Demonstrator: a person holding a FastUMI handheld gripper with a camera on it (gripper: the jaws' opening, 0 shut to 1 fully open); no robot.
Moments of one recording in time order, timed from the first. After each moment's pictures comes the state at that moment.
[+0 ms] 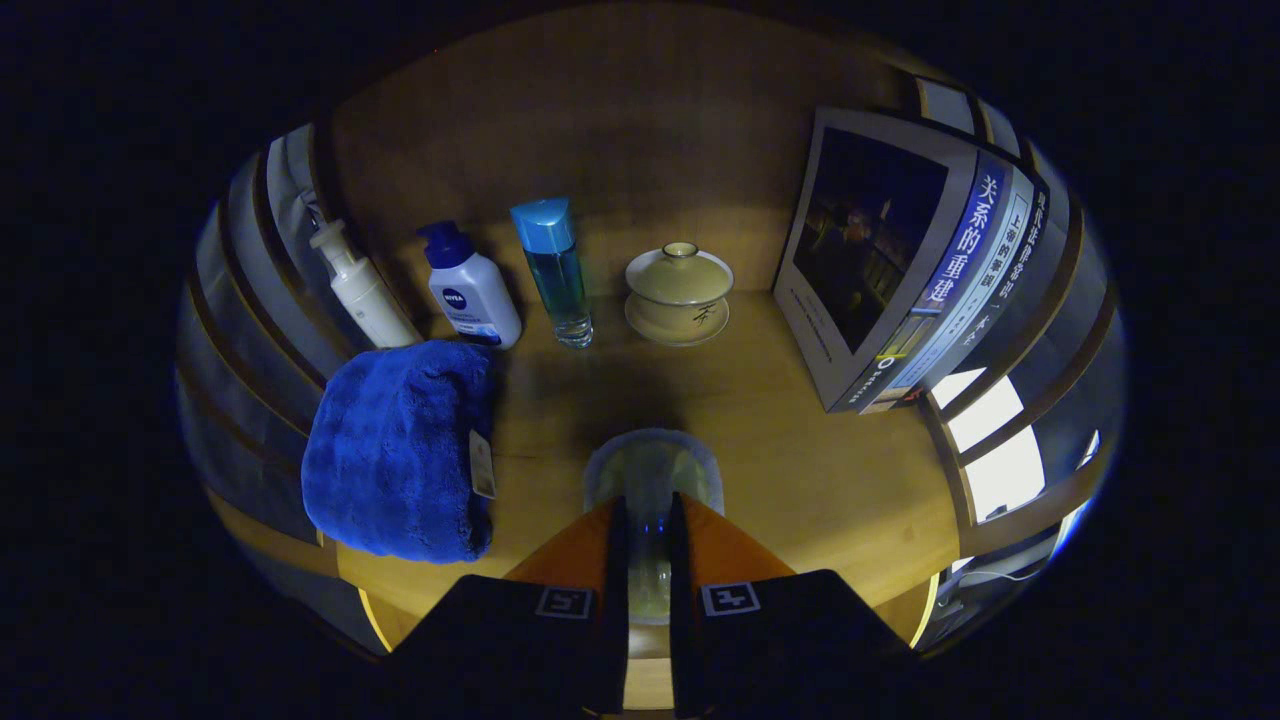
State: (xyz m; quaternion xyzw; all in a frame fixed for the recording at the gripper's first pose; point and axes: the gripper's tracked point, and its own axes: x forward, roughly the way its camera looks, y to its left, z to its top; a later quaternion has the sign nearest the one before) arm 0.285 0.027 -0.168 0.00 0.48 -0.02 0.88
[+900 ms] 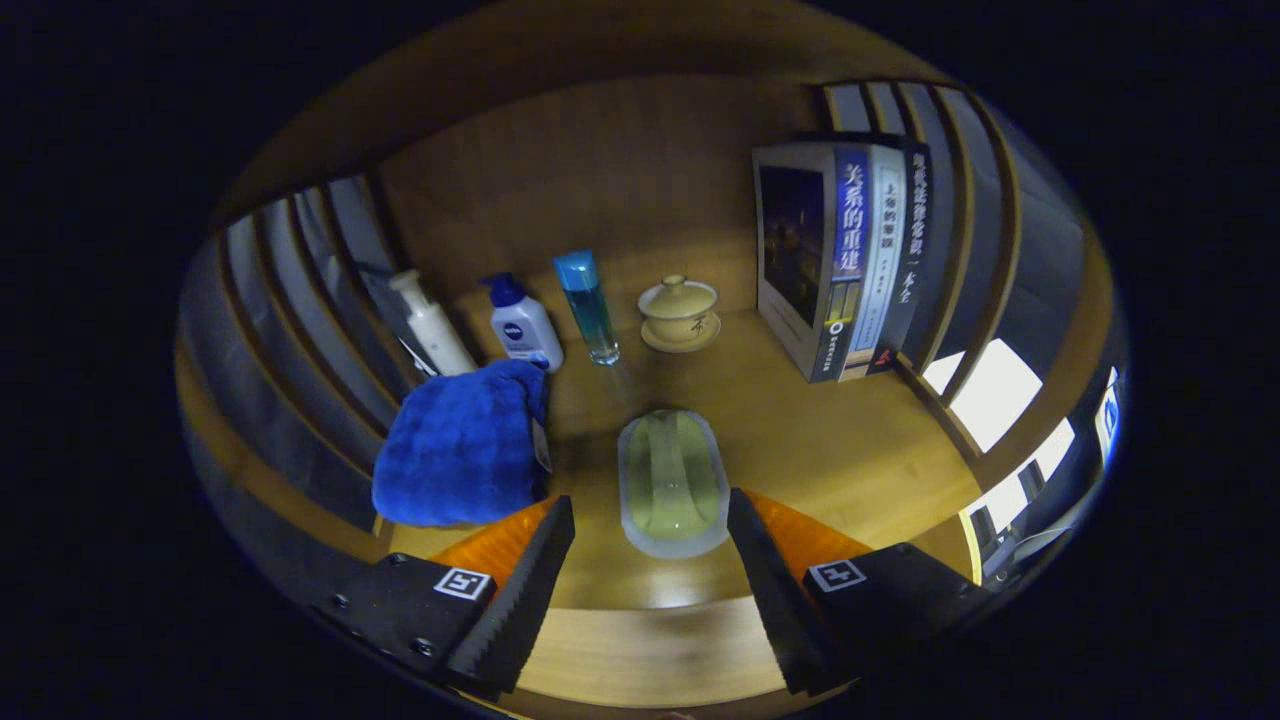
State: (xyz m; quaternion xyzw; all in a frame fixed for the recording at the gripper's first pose) arm 0.202 0.045 -0.117 0.06 0.35 0.00 0.93
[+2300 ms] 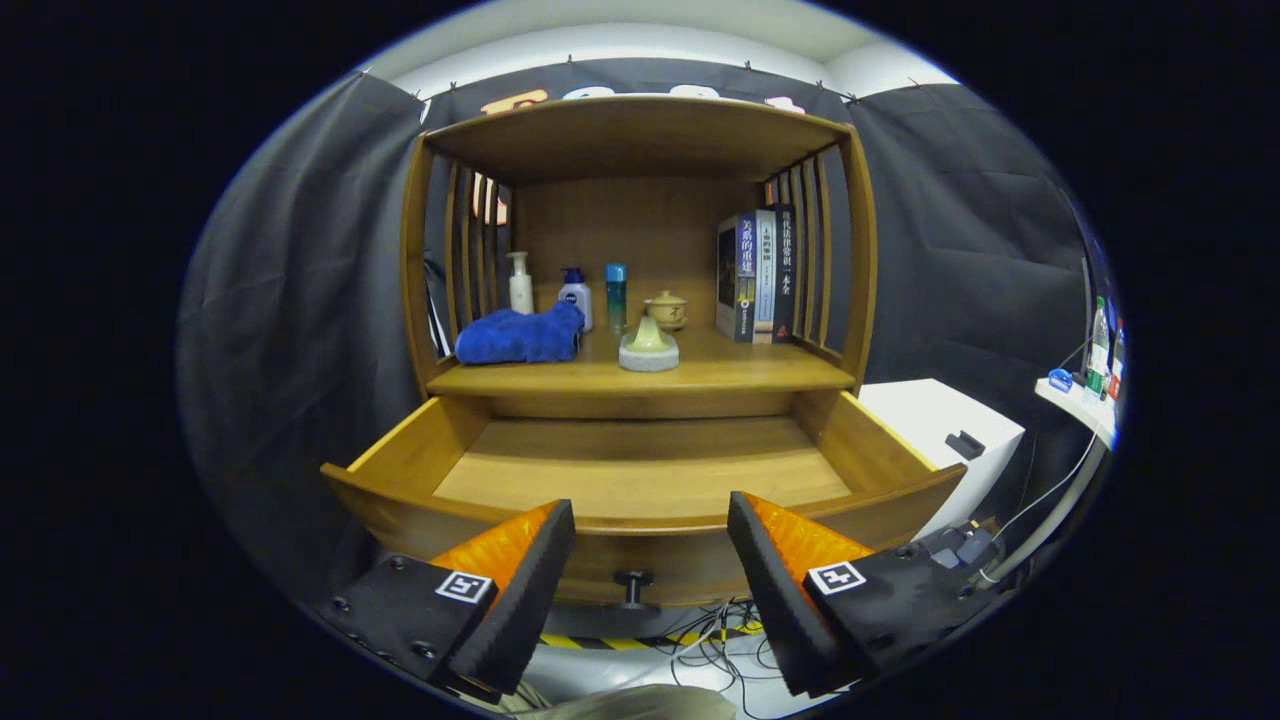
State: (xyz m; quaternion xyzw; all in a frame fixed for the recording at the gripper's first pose) arm -0.068 0.031 -0.193 -0.02 0.21 0.01 0.98
